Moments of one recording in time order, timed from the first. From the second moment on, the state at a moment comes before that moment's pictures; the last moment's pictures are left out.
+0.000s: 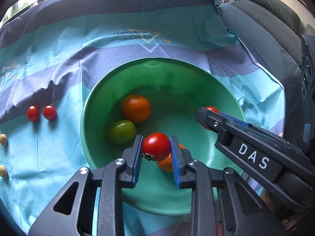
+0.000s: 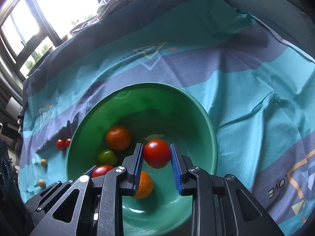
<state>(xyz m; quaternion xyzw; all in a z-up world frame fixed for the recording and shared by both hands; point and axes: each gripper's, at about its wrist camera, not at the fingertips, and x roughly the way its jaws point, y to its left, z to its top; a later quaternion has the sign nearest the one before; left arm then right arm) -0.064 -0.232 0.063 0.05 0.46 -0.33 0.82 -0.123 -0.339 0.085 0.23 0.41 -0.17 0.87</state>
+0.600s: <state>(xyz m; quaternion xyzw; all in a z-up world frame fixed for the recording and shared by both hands) -0.073 -0.207 0.086 0.02 0.44 -0.35 0.83 -0.131 -0.344 0.095 0.24 0.38 -0.17 0.88</state>
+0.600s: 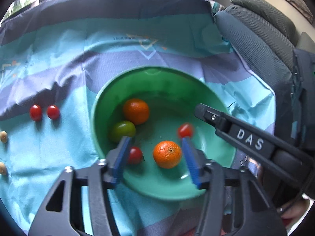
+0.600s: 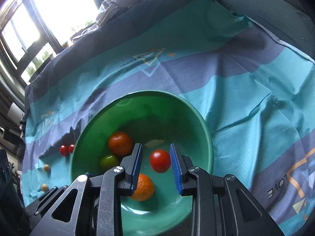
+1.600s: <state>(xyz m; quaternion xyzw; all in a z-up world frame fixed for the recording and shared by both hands) -0.003 0.078 0.074 -0.10 0.44 -0.14 0.88 -0.034 -0.174 0.112 0.15 0.43 -0.03 0.89</state>
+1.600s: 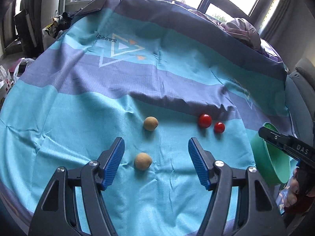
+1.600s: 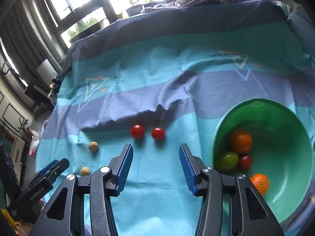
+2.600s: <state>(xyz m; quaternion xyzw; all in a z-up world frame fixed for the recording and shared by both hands) 0.002 0.071 0.064 -0.09 0.45 -0.15 0.88 0.026 -0.153 0.045 0.12 0.52 -0.05 0.85</state>
